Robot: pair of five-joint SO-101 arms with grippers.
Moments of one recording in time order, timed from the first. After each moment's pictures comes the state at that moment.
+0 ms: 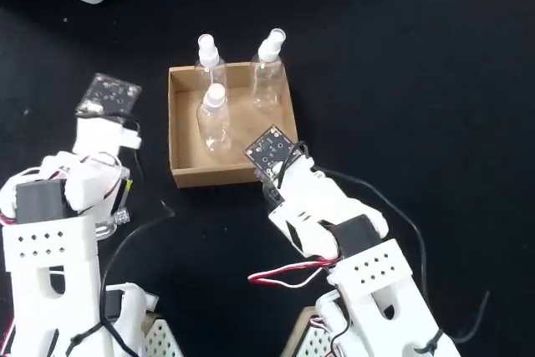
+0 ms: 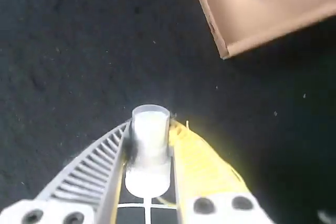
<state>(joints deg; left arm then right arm) -13.4 -51.4 35.0 85.6 -27.2 -22.9 -59.8 68.5 58.2 22.5</state>
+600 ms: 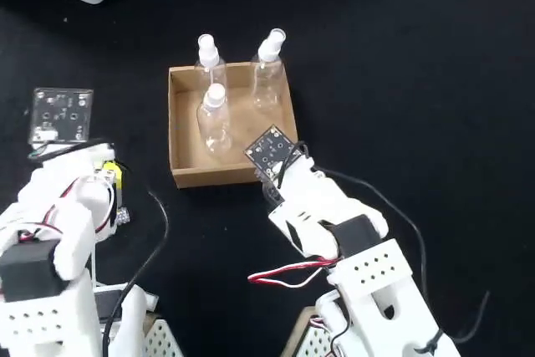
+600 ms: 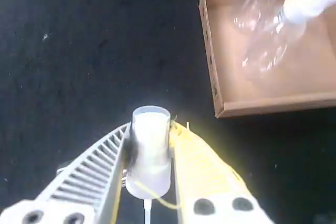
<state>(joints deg) -13.4 -68.1 34.1 85.7 -11.0 -22.9 -59.8 68.5 57.7 22.5</state>
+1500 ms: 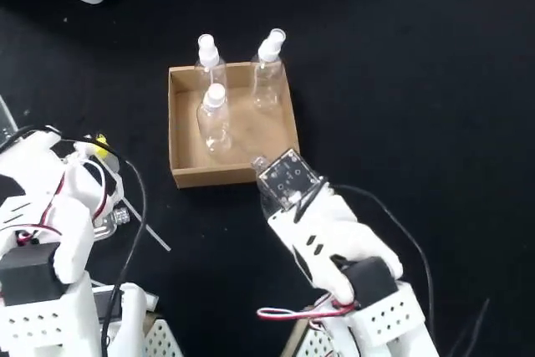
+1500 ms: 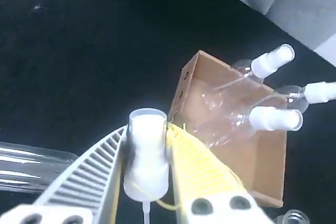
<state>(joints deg) -13.4 -68.8 34.1 78.9 23.8 -25.6 -86.9 79.0 56.2 18.7</state>
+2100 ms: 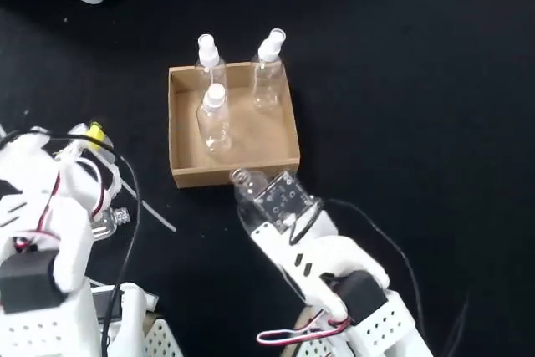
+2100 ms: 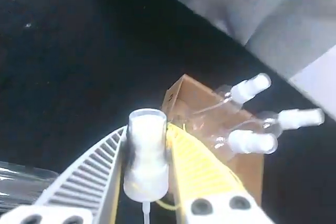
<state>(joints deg) -13.4 -71.0 34.1 74.3 28.4 -34.9 -100.4 90.8 52.1 11.8</state>
